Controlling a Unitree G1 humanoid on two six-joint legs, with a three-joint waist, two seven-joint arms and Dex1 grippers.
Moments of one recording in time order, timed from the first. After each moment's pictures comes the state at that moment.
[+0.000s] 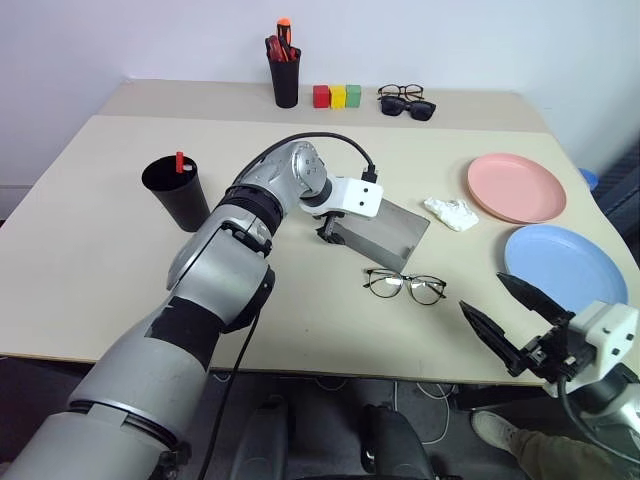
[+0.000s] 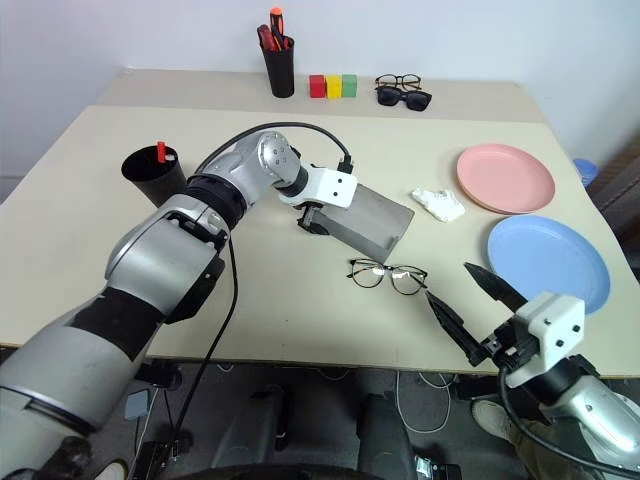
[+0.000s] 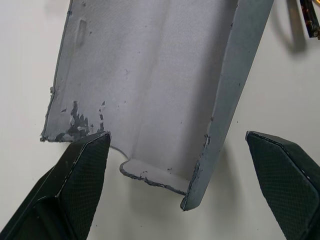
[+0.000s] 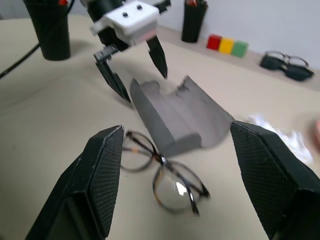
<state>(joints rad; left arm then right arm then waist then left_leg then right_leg) -1.49 0.11 -0.42 1.39 0.56 -0.29 -1.10 0.55 -0.51 -0.47 -0.71 0.58 0.12 0.66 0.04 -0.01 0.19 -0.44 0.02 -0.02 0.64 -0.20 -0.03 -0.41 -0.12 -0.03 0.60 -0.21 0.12</state>
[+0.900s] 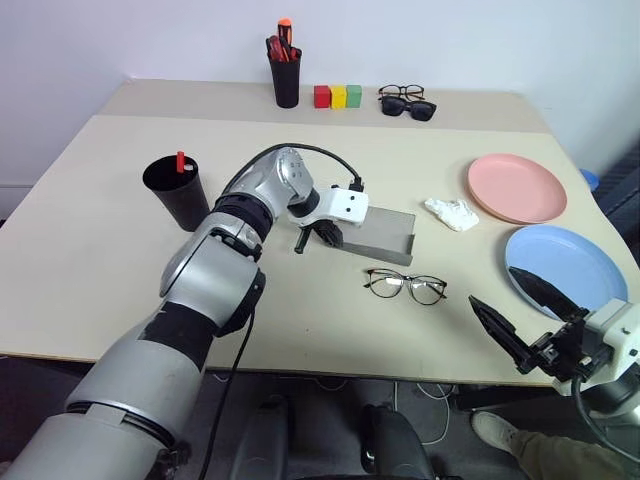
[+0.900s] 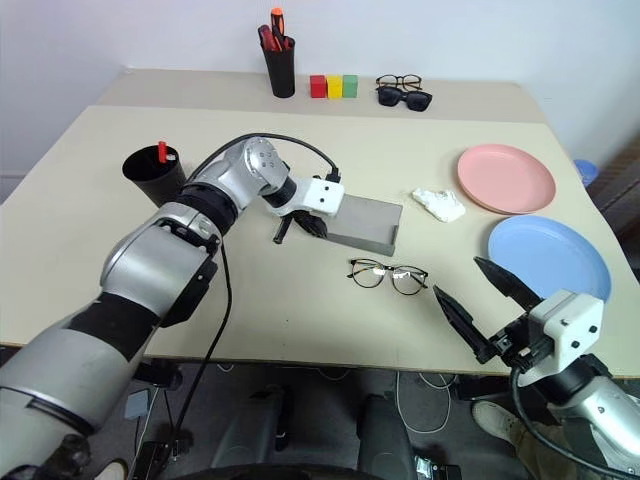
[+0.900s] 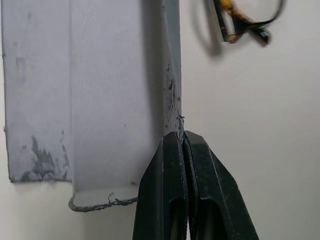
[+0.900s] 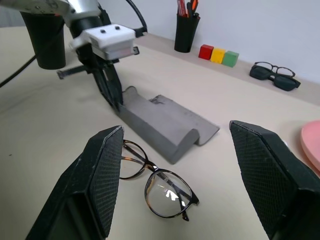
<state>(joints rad) -1.44 0.15 -0.36 1.36 0.46 -0.26 -1.37 0.50 -0.50 -0.48 -0.70 0.59 0.12 0.67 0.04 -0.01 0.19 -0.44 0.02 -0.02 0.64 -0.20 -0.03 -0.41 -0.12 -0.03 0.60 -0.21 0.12</state>
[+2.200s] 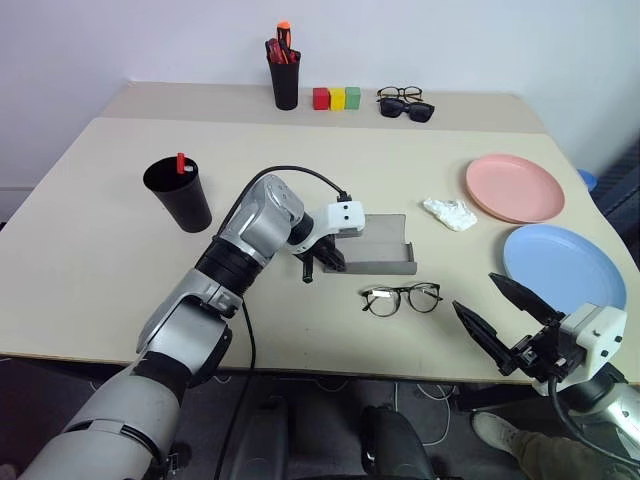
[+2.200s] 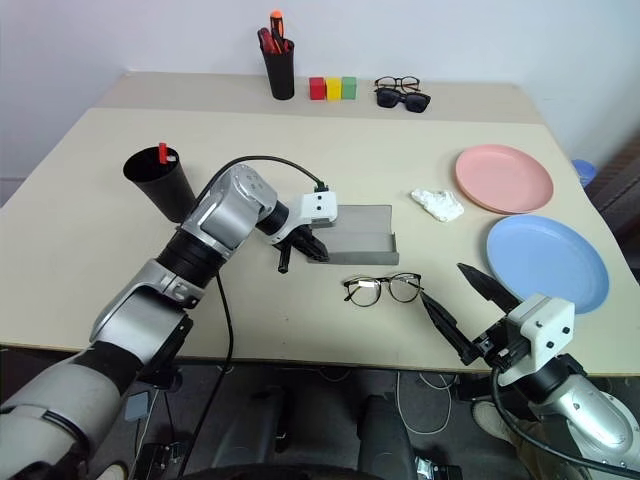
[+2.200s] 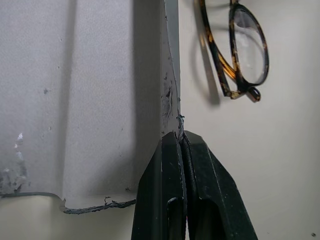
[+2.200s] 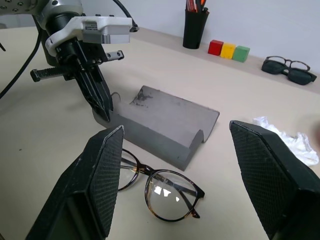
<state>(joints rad) -1.07 0.25 -0.45 0.46 0.29 0.62 -1.44 0.49 -0.47 -0.40 -0.65 0.53 0.07 0.68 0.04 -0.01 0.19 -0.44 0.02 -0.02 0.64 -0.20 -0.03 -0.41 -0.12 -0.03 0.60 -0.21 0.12</state>
